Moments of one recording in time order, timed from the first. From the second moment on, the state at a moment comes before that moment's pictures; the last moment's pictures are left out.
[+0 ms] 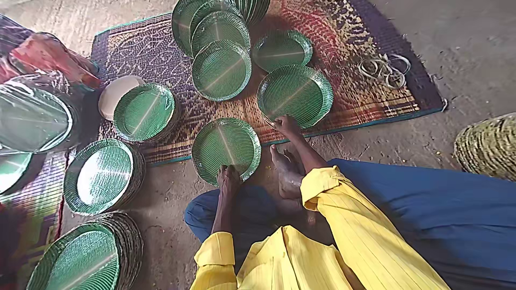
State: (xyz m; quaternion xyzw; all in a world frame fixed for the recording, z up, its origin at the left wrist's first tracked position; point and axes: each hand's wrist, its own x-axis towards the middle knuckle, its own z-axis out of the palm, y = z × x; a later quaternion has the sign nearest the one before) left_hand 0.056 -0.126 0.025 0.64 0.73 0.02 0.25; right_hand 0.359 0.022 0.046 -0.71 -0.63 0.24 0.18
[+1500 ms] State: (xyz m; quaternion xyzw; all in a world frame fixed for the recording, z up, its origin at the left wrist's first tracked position) left_hand 0.054 -0.127 0.018 0.65 0.71 0.05 0.25; right_hand 0.375 0.026 0.049 -0.69 -0.63 0.32 0.17
